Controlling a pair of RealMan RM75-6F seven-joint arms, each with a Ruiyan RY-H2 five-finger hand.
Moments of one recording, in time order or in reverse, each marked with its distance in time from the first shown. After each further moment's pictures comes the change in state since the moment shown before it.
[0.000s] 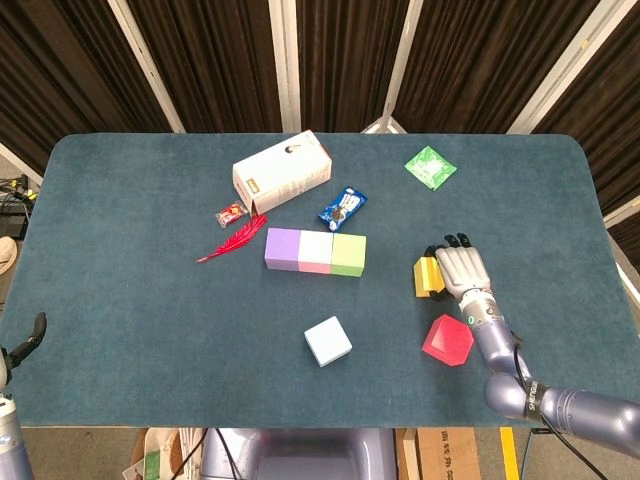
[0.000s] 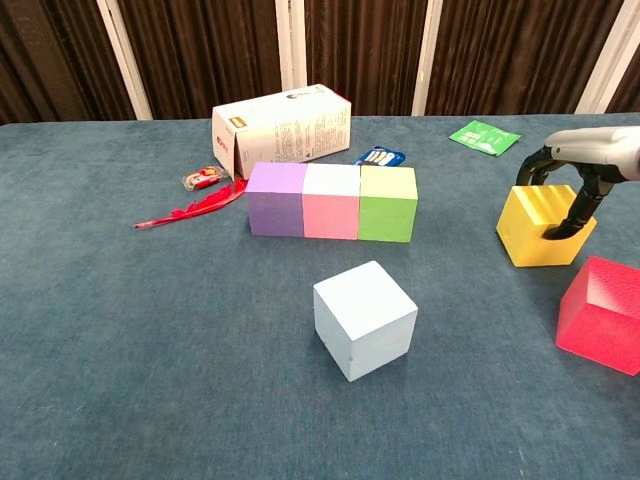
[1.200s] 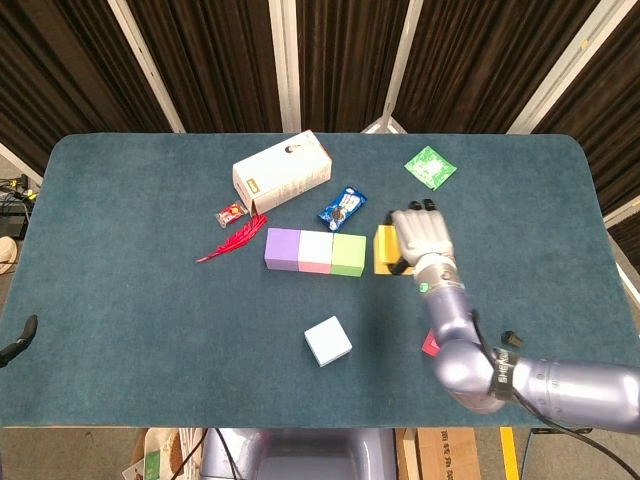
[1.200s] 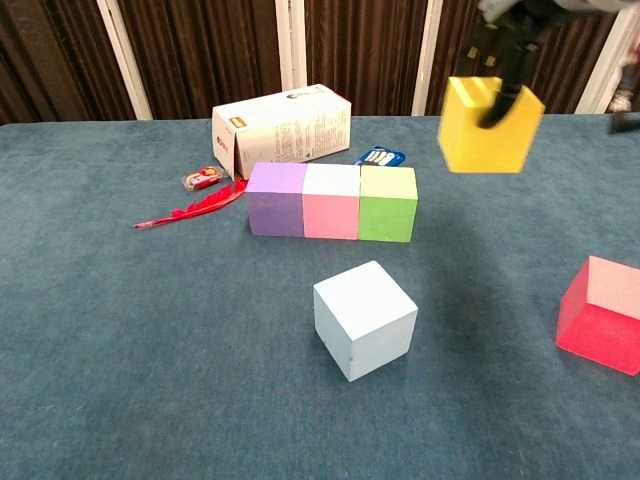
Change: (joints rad) left arm 0.000 0.137 0.035 -0.029 0.001 -0.077 -0.013; right arm 0.469 0.229 0.223 -0.371 0.816 0.175 -0.370
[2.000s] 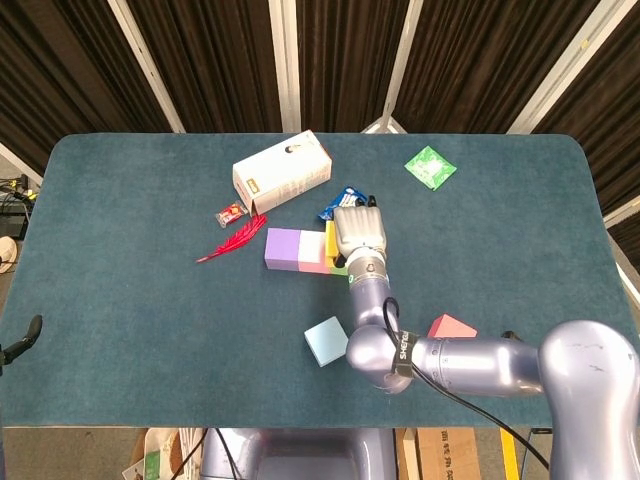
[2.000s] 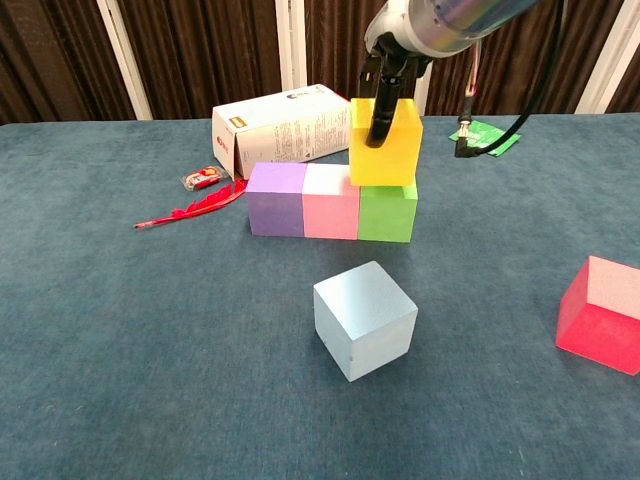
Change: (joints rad) left arm -0.013 0.000 0.001 -0.009 -0.042 -0.043 0.006; right arm 0.159 -0.344 0.060 0.317 0.069 0.091 -0.083
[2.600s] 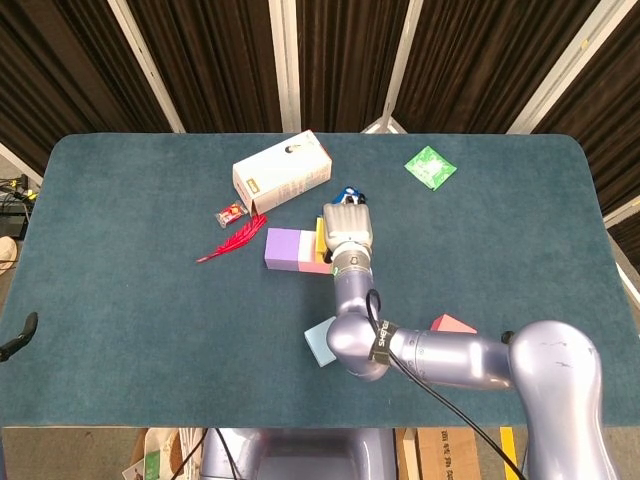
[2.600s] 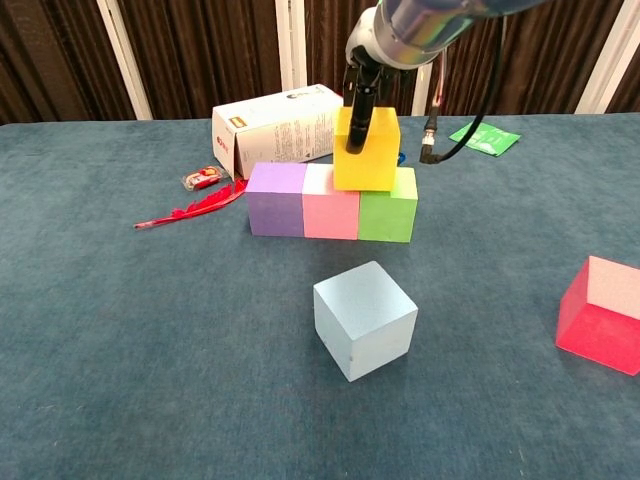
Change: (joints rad) left arm -0.004 -0.005 -0.017 0.008 -0.031 -0.001 -0.002; right arm 0.023 -0.108 0.064 0.161 0.035 -0.019 -0.089
